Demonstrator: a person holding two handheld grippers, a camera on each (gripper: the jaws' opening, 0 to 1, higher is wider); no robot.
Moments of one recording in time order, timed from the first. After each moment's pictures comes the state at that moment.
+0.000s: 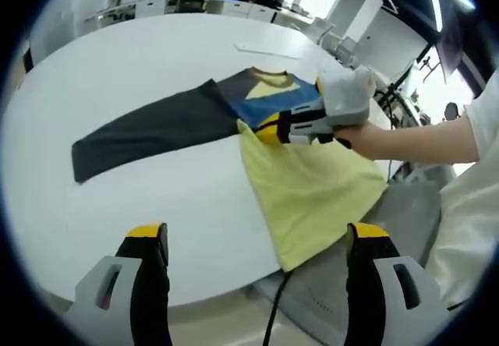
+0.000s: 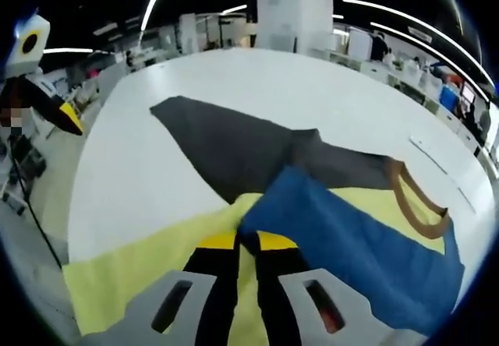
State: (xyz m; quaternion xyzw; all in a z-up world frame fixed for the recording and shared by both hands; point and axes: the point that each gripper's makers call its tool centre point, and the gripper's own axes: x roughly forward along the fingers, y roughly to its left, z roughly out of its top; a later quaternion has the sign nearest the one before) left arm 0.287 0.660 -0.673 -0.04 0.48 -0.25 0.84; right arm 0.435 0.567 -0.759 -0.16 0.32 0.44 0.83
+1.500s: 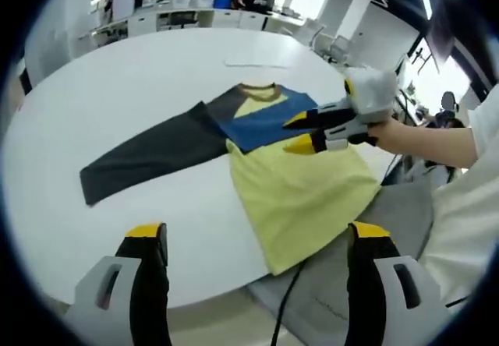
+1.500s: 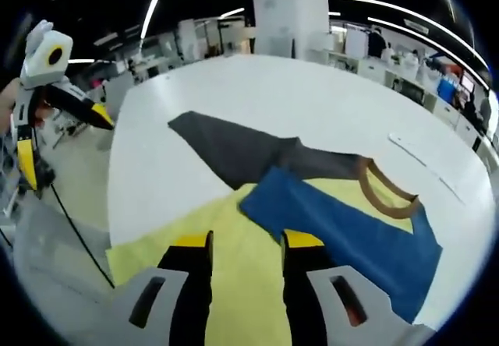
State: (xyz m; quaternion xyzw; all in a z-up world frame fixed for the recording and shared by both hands) left arm 0.286 0.642 -0.628 -0.01 0.46 -0.27 0.85; right arm 0.400 0.505 -0.691 -0.13 0.32 0.44 0.83
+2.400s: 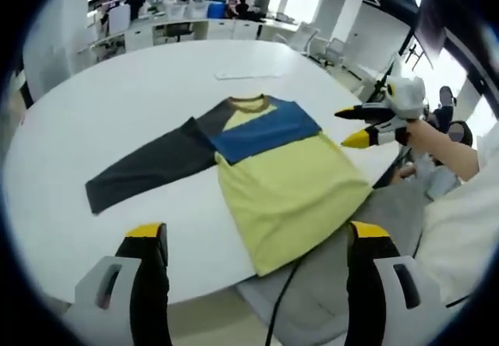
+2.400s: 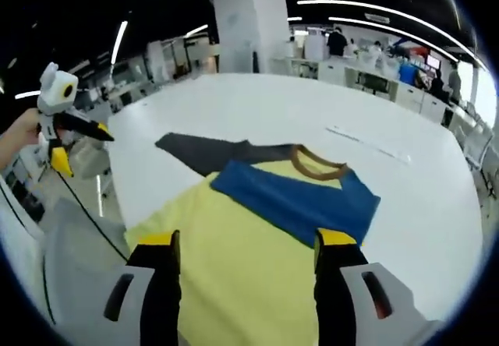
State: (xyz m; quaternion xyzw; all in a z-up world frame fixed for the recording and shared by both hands) left arm 0.272 0.622 -0.599 0.01 0.43 -0.27 0.86; right arm 0.362 0.375 -0.629 -0.08 0.31 0.36 0.88
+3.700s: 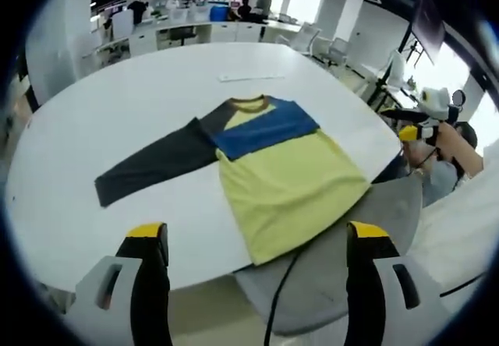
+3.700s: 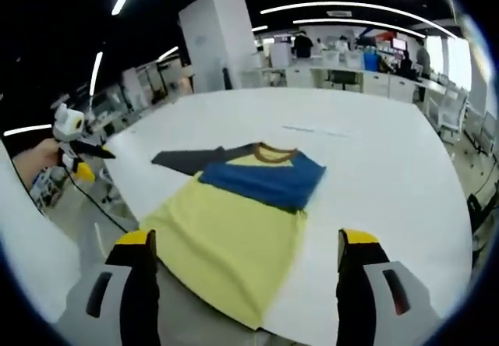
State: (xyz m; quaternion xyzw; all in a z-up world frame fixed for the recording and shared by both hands) left arm 0.247 0.624 -0.585 0.02 0.43 -0.25 0.87; right arm 0.292 0.264 -0.585 0.00 0.30 0.31 0.90
